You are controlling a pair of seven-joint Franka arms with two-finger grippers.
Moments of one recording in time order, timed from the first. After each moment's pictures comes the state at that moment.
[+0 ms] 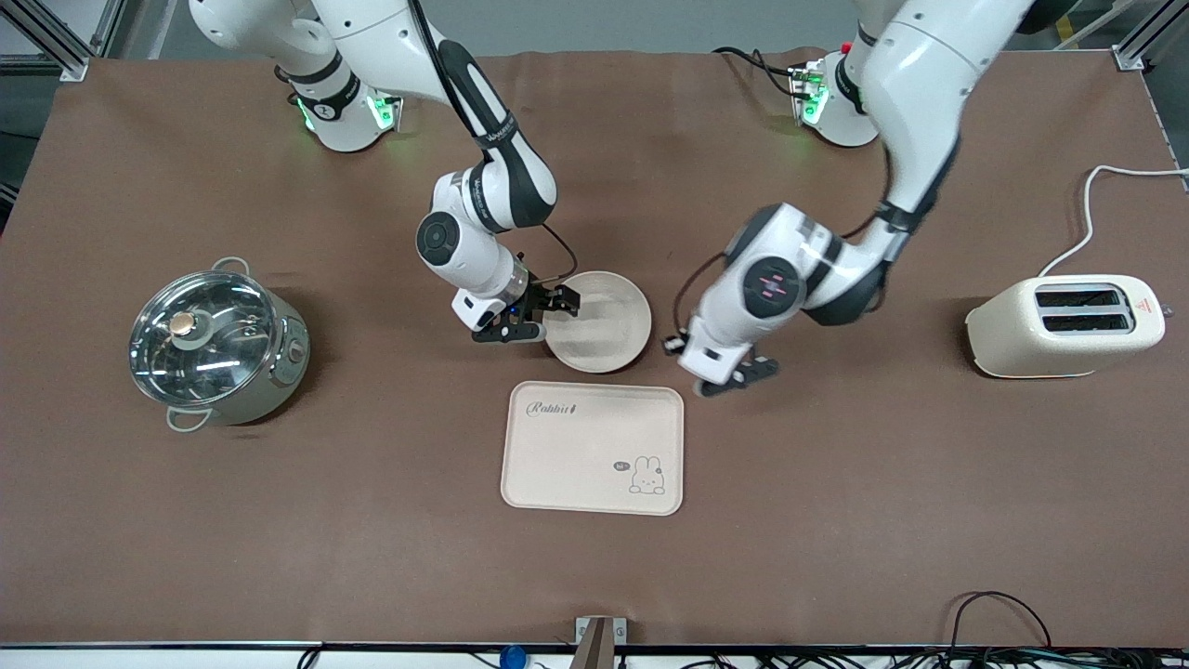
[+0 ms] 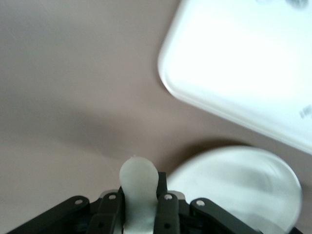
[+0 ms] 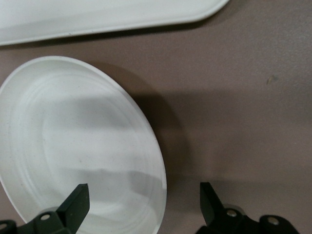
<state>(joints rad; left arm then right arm) -0.26 0.60 -0.43 -1.73 0.06 2.25 -1.01 0.93 0.55 -0.21 -2.01 0.88 2.60 0.05</state>
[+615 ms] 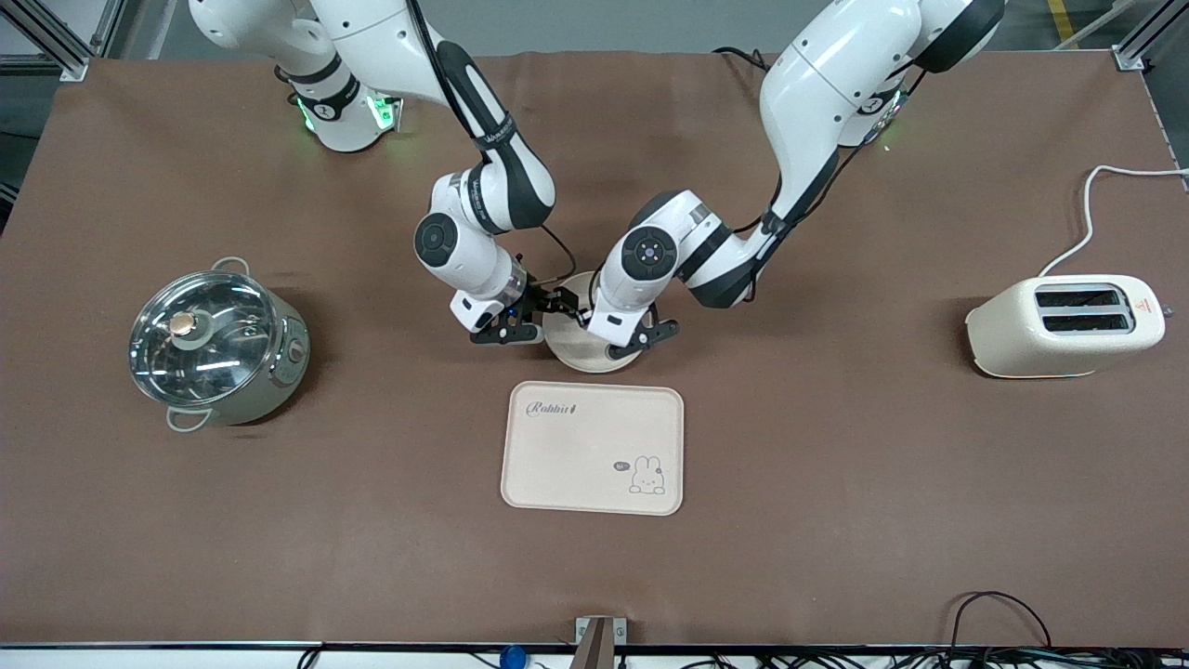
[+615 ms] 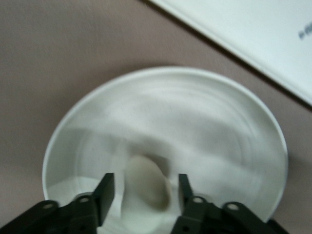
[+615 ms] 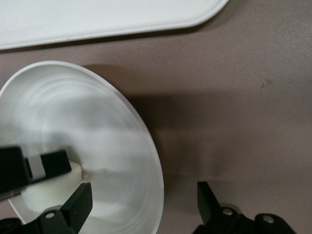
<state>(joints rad) -0.46 0.76 -0.37 -1.66 0.06 2.39 -1.22 0.92 0.55 -0.21 -2.01 0.88 2.60 0.05</state>
